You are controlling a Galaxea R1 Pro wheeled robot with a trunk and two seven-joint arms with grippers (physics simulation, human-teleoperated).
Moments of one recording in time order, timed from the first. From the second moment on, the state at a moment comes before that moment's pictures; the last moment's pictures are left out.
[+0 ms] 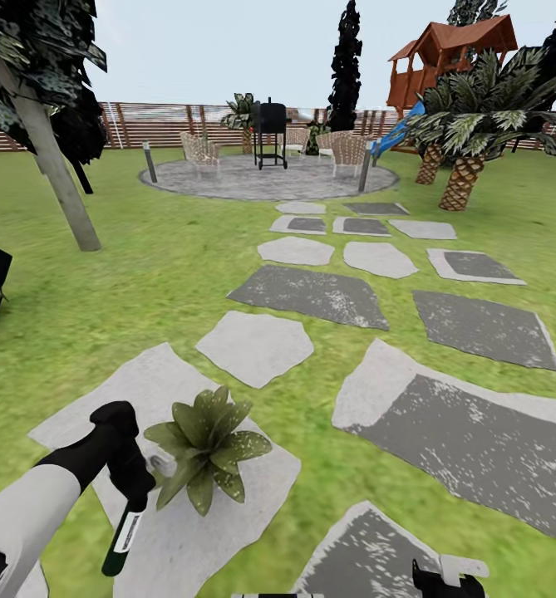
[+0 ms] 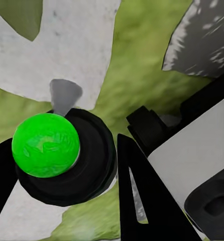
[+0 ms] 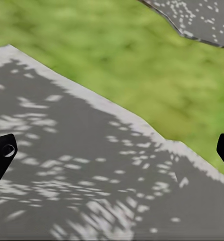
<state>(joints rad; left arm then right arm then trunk) -0.82 0.25 -0.29 -0.64 -0.99 0.91 -1.51 -0.44 -0.11 -0.26 -0.03 0.19 -0.45 -0.16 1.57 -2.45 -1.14</state>
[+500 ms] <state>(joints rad) -0.78 0.26 -0.29 -0.64 -0.99 0.91 -1.45 -0.44 -0.11 -0.26 -0.03 0.19 -0.44 -0.16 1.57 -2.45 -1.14</state>
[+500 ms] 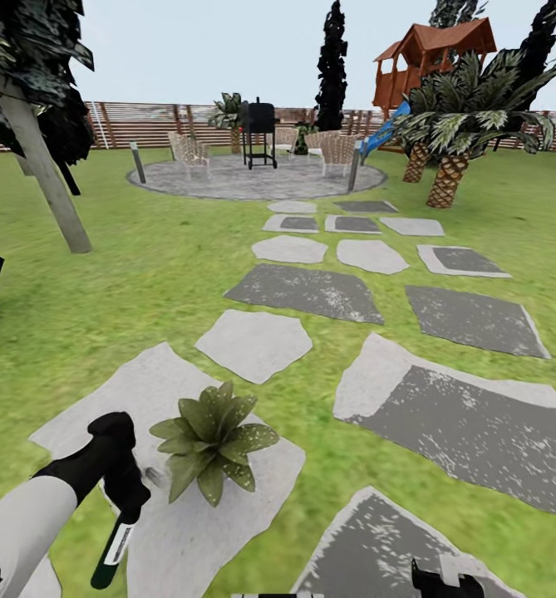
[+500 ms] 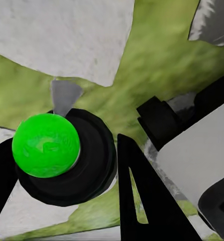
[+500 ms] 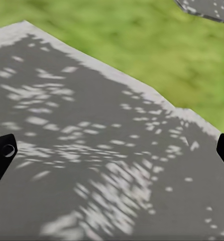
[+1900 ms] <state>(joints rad) -0.62 0.20 0.14 -0.64 -0.86 0.61 -1.12 -0.44 -0.11 -0.26 -0.03 0.19 -0.45 -0.16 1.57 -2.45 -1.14</state>
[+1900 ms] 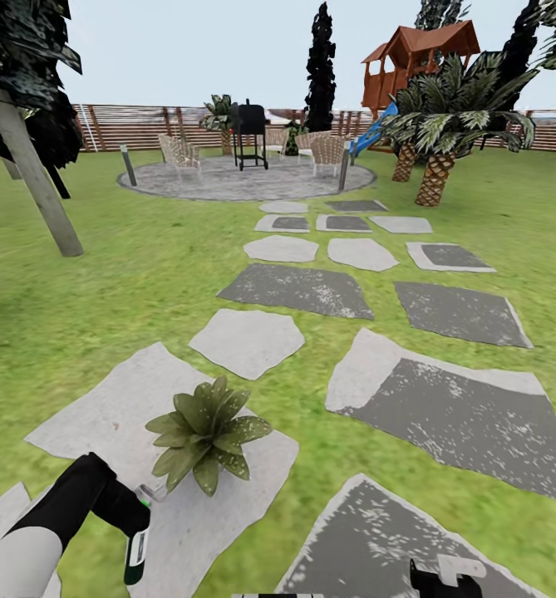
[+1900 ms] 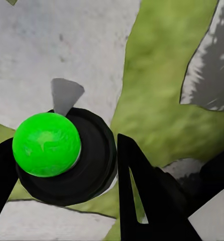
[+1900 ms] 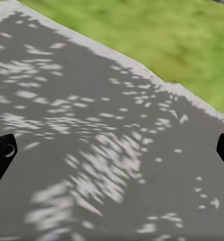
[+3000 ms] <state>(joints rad) -0.62 0.17 0.14 -0.62 -0.84 0.61 -1.03 -0.44 -0.10 -0.26 -0.03 0.19 -0.45 -0.16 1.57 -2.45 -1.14</state>
